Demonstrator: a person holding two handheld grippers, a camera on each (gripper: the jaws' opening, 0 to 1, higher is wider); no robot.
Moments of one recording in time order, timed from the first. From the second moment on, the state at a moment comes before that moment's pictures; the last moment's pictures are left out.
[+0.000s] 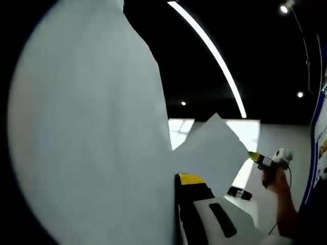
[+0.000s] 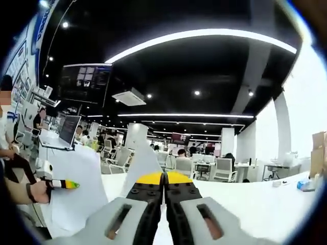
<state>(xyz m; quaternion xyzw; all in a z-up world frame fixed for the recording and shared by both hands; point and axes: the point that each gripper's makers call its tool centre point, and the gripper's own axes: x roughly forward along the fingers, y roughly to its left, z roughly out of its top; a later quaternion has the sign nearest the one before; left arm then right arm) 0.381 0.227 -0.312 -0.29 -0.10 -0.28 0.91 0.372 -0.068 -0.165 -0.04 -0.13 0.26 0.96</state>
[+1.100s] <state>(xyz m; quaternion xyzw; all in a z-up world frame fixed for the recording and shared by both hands) 0.380 0.225 -0.312 -0.29 -0.10 -0.28 0.91 0.358 -0.078 -0.128 -0.04 -0.17 0.25 0.95</state>
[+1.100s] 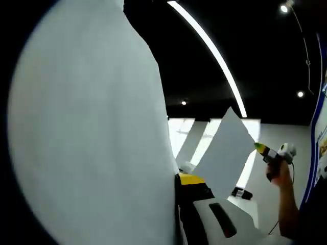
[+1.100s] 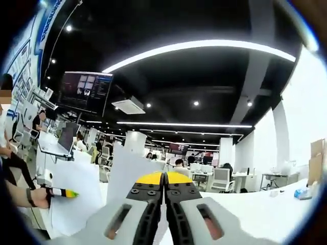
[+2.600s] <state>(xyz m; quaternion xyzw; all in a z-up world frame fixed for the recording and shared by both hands) 0.381 0.226 -0.312 -0.29 -0.10 -0.28 0.91 0.316 -0.079 -0.077 -0.05 -0.25 0.25 0.93</state>
